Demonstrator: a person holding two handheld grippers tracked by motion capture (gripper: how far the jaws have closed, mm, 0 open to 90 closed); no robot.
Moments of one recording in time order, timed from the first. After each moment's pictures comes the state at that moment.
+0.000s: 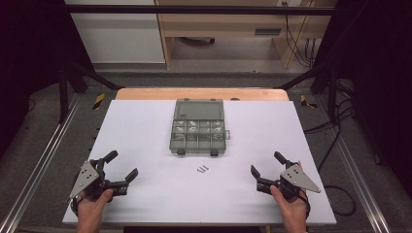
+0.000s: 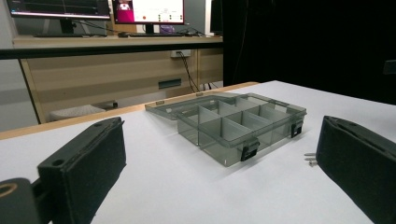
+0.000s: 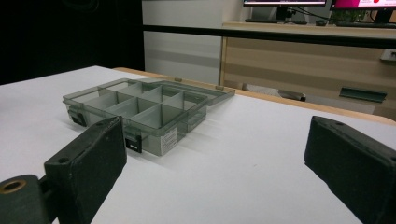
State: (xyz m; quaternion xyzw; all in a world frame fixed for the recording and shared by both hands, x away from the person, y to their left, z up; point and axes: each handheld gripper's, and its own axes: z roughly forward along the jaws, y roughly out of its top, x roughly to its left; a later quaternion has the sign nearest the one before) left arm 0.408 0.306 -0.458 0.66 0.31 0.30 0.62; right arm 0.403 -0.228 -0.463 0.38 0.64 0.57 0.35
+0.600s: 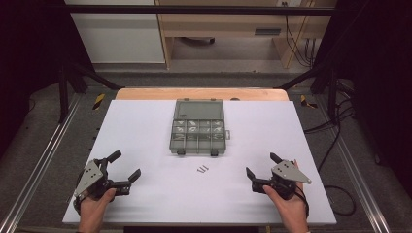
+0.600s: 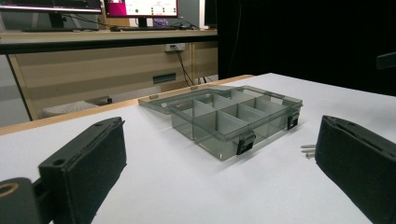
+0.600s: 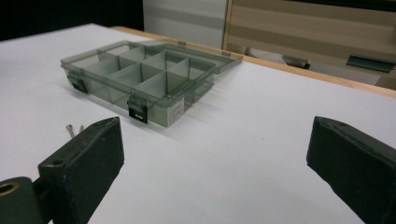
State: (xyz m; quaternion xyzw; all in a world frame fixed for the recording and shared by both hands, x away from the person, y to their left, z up) left arm 0.412 0.303 -0.461 0.67 0.30 0.29 0.61; right arm 0.407 -0.212 -0.448 0.39 0.71 0.49 0.33
